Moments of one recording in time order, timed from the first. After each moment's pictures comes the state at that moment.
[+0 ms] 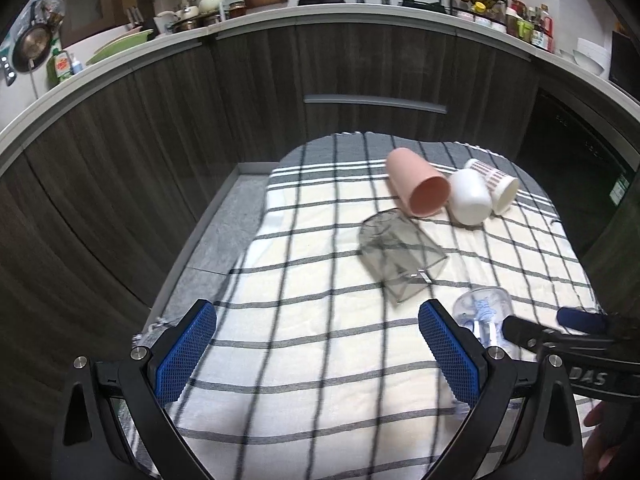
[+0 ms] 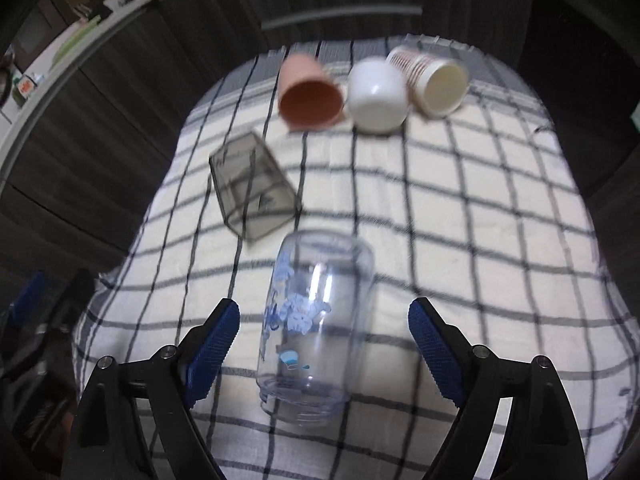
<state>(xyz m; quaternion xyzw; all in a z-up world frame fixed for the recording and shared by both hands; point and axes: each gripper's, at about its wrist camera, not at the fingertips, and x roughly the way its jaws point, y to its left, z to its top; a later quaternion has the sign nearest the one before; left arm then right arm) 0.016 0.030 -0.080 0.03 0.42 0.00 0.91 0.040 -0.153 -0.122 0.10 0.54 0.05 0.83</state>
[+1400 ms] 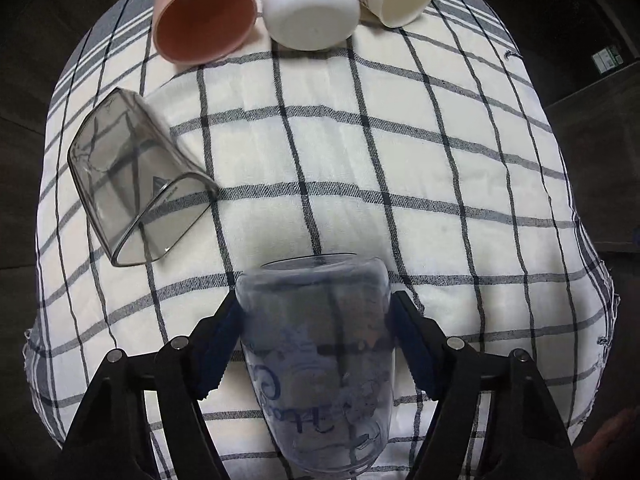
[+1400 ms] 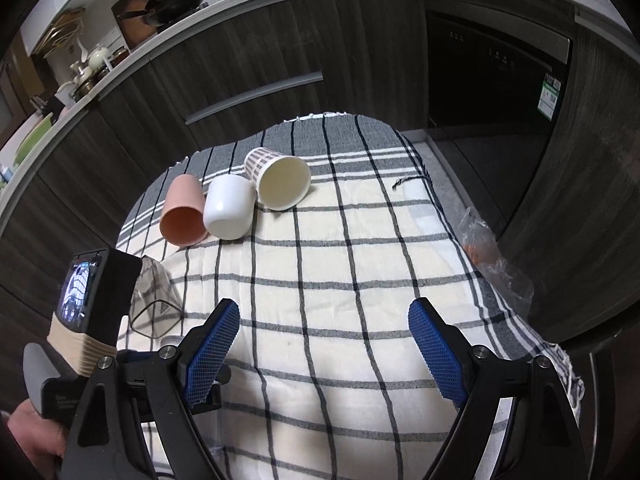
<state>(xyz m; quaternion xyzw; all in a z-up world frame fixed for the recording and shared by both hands) 0.112 -0.133 -0.191 0.10 0.70 -0.13 0.70 0.034 -0.289 -0.102 0.16 0.45 -0.07 0.88</state>
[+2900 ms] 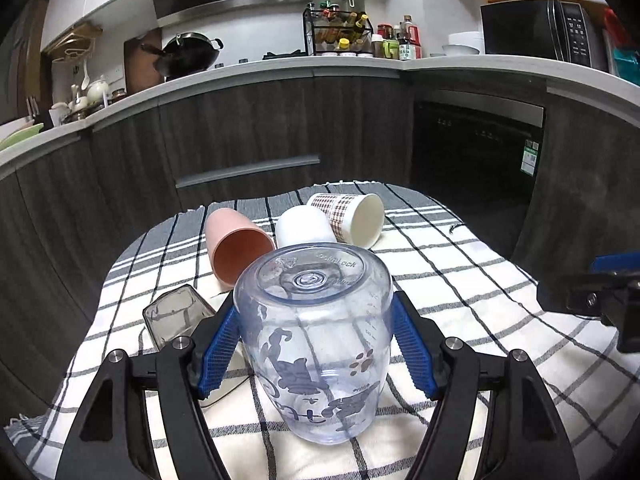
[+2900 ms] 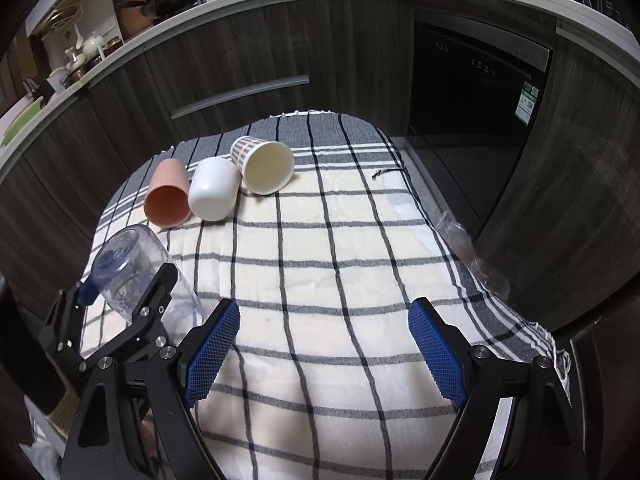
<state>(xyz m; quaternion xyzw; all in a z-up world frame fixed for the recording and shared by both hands) 0.049 -0.109 -0.140 0.09 0.27 -0.18 0.94 0.007 -0.274 -0.109 0.12 0.44 -0.10 0.88</state>
